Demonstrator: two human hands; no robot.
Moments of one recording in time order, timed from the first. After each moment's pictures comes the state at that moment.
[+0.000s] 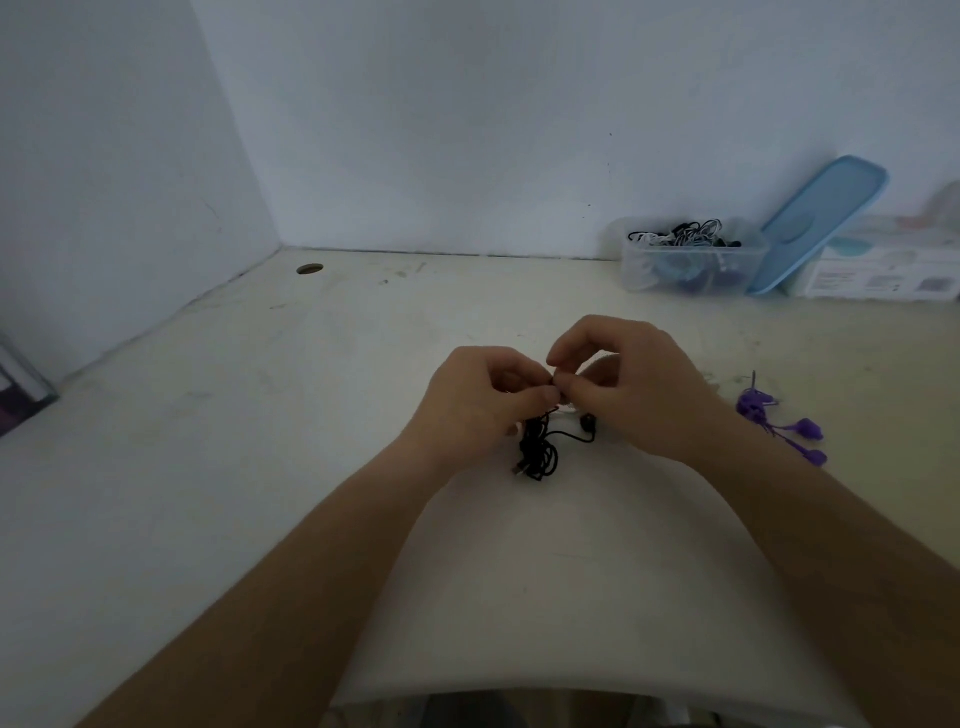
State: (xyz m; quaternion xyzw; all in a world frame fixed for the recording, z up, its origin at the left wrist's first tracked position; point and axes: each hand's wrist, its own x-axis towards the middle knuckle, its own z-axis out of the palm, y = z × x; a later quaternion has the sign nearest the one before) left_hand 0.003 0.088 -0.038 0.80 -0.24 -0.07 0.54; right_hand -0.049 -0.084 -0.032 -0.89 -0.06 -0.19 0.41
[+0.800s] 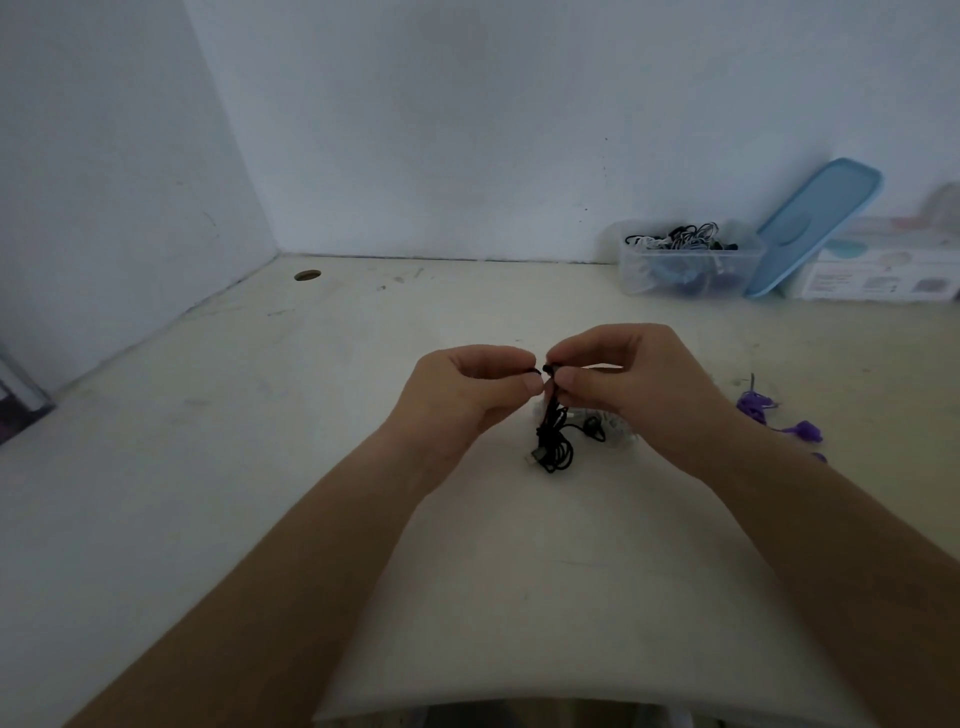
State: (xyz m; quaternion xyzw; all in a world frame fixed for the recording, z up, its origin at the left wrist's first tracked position) left_hand 0.004 0.093 -0.032 0.65 -0.11 -0.17 0.73; right_hand -0.047 -0.084 -0.034 -0.74 0.00 -0.13 0.66
